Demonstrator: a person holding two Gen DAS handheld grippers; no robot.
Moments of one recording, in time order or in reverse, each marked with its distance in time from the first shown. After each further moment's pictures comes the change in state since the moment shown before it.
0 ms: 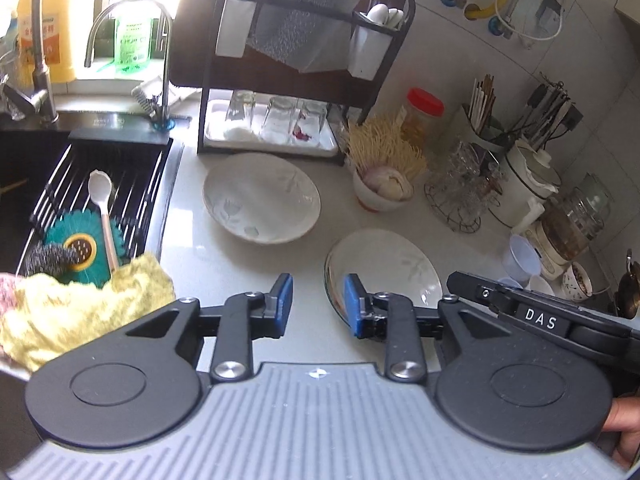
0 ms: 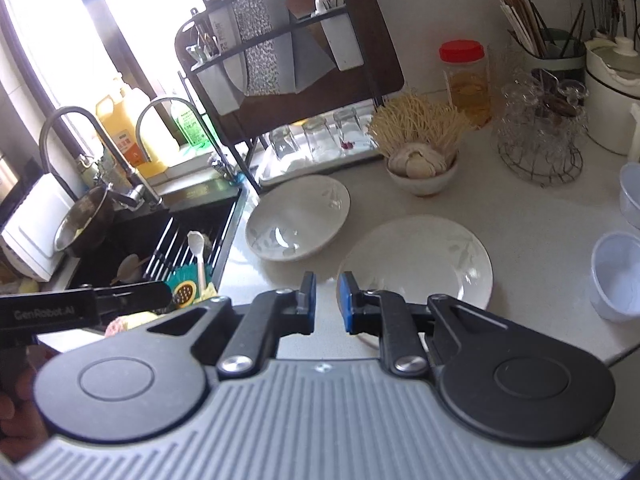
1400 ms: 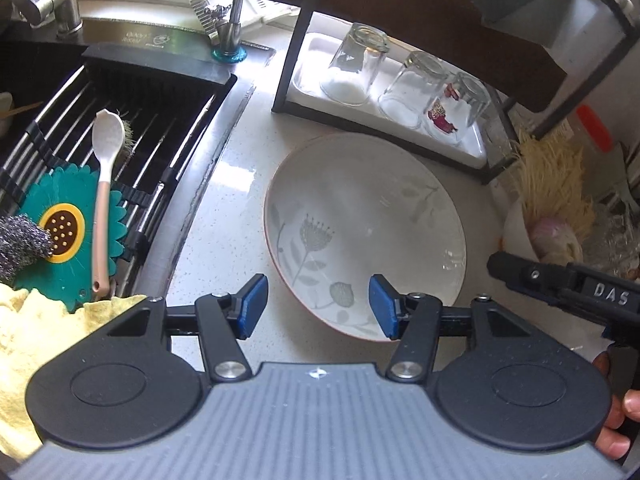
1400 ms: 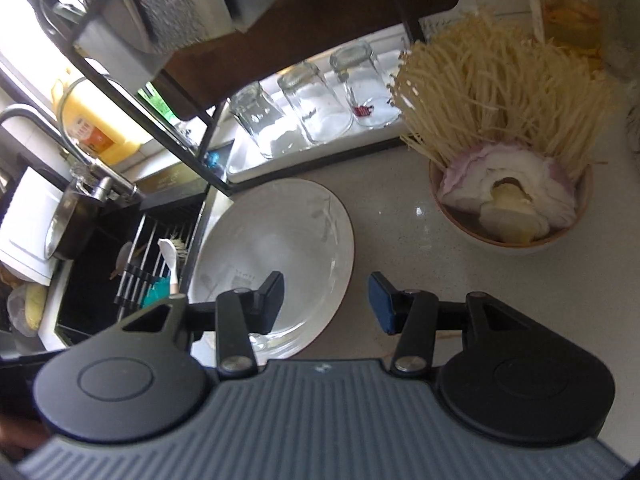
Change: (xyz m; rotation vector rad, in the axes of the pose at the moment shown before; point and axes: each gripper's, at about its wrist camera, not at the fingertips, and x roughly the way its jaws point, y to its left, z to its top) left arm 0.219 0.097 0.062 -0.282 0.147 0.190; right arm 0.241 -0.056 0.083 0.025 0.291 0.135
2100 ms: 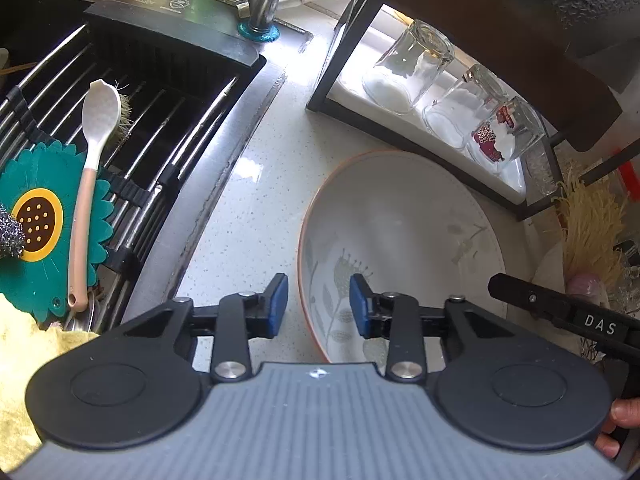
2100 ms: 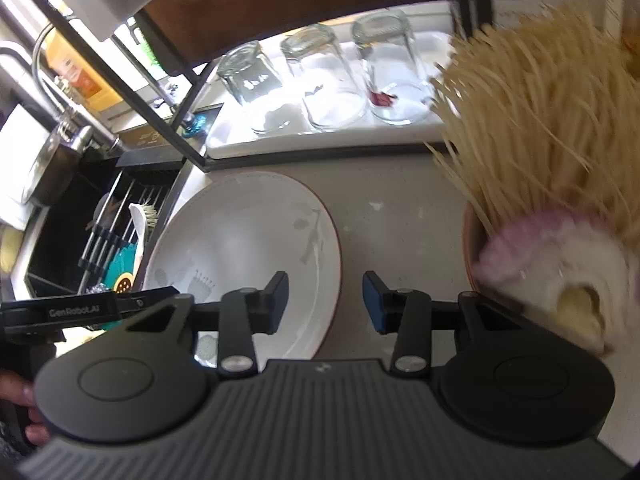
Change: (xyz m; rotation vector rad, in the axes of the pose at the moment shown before) left arm 0.050 0.034 0.025 -0.112 0.026 -0.021; right arm 0.056 0.000 0.031 -0.179 0.089 -0.013
